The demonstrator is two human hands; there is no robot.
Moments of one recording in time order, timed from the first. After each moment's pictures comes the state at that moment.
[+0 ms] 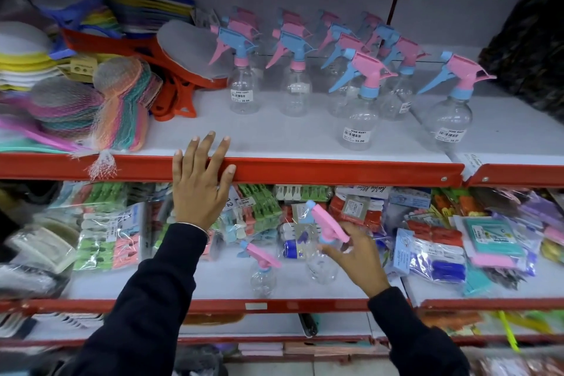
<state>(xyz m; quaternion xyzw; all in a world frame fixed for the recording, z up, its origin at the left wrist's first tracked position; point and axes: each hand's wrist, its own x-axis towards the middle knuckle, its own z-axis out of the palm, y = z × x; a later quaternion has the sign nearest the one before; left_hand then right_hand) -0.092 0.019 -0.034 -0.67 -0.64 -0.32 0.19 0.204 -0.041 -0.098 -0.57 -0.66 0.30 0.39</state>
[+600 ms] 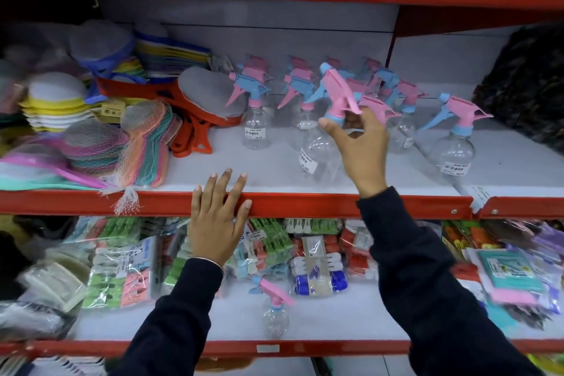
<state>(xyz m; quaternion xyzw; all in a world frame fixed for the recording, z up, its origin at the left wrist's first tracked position) -0.093 0.017 -0.032 -0.67 -0.65 -0.30 0.19 0.135 0.047 0.111 -0.44 -0.59 0.17 0.66</state>
